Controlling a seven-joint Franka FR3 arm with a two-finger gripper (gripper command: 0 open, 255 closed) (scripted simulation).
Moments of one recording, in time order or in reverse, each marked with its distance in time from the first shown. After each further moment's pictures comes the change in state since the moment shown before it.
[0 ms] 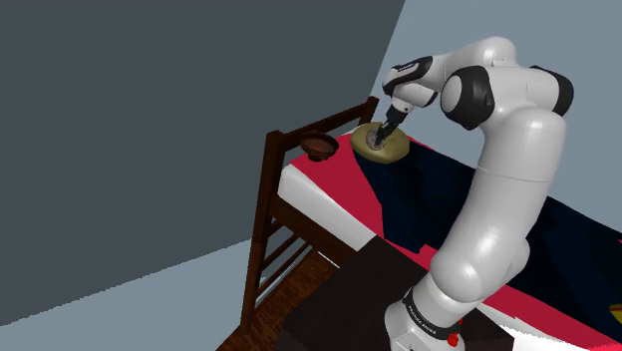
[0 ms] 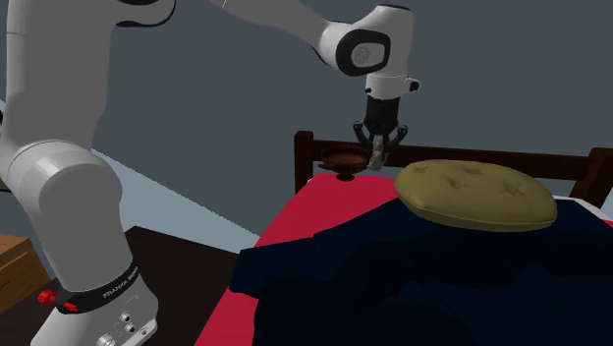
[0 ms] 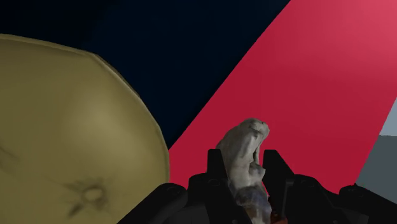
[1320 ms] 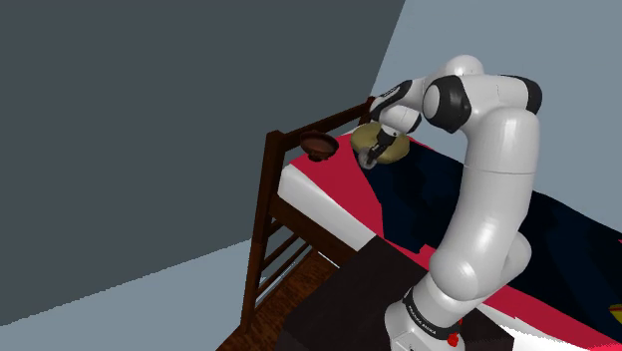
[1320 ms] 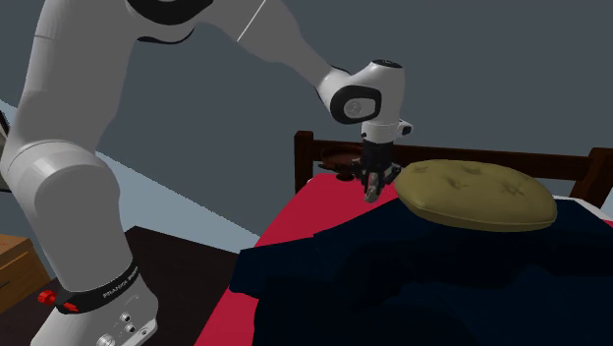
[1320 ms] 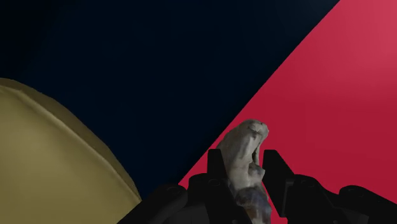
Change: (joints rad) arm -0.036 0.131 0.057 -0.097 0.115 0.204 -0.092
